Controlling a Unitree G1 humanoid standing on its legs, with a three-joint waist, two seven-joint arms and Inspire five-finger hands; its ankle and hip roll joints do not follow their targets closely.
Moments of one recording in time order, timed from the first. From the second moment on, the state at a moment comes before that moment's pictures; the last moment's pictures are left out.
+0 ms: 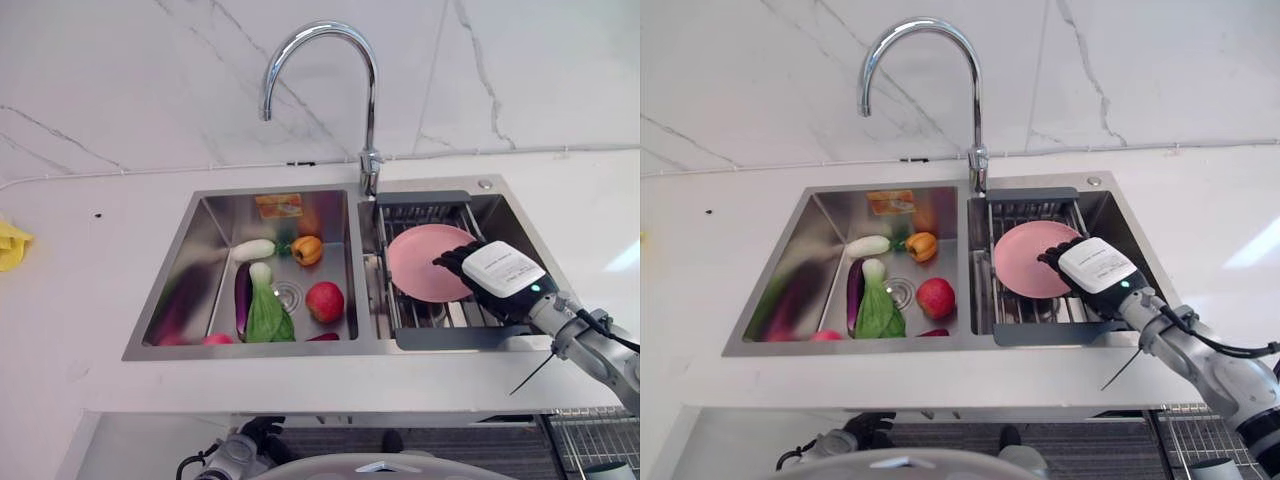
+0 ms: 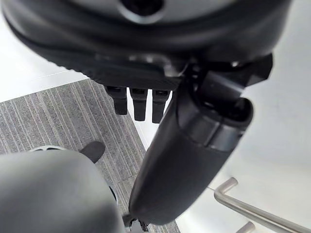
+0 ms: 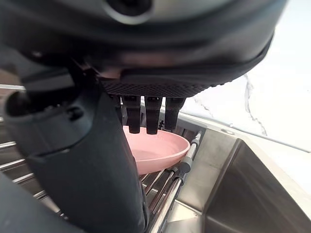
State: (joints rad) left arm -0.02 0.12 -0.18 1.20 0.21 0.01 -0.01; right arm 0.08 -1.09 0.22 0.01 -0.87 -0.25 -0.17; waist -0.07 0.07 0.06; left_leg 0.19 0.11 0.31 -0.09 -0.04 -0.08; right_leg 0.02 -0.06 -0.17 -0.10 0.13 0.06
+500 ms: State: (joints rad) left arm -0.02 0.13 -0.18 1.20 0.21 0.01 0.02; right arm 0.13 -0.88 0.15 -0.03 -0.86 -0.24 -0.25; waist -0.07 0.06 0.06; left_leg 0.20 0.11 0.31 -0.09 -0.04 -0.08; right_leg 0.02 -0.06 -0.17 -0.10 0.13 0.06
